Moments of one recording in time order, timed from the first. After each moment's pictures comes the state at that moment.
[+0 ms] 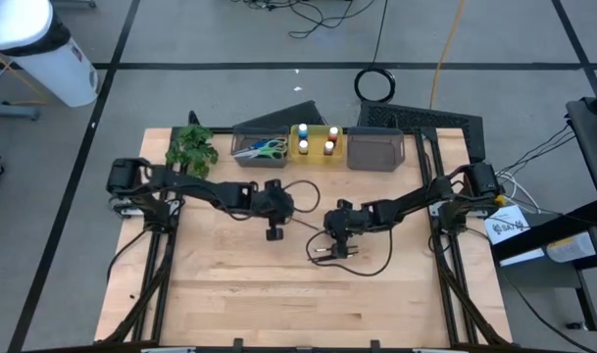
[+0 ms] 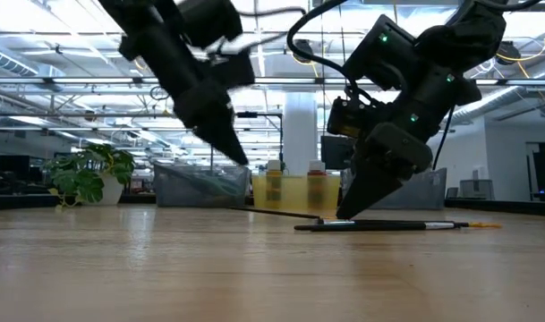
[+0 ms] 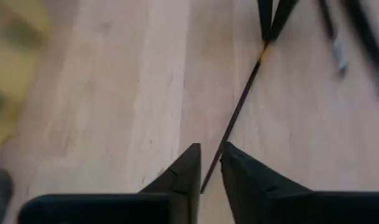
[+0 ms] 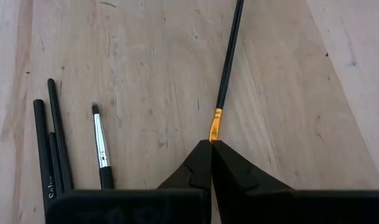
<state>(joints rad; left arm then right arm) 0.01 1.66 0.94 -0.16 -0.13 0.05 0.10 1.75 0.72 0.04 0.09 0.25</state>
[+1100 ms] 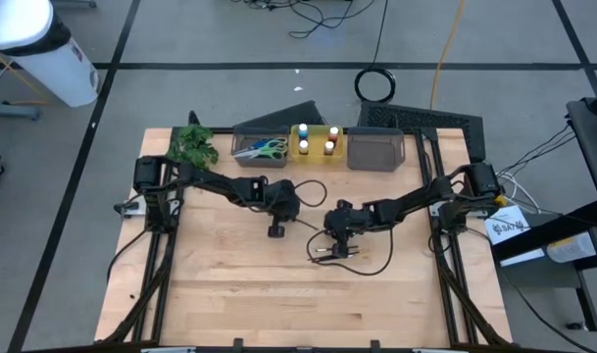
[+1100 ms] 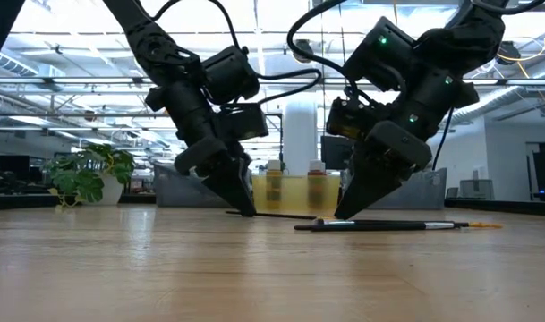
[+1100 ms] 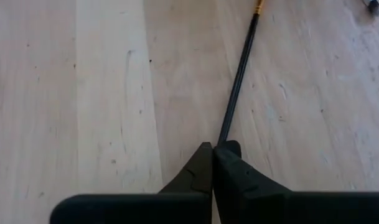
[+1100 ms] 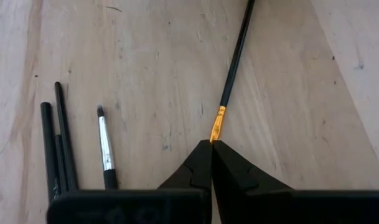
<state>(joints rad) 0.11 1.89 0.94 -0.13 0.18 0.23 0.10 1.73 0.71 0.08 0.05 0.25</state>
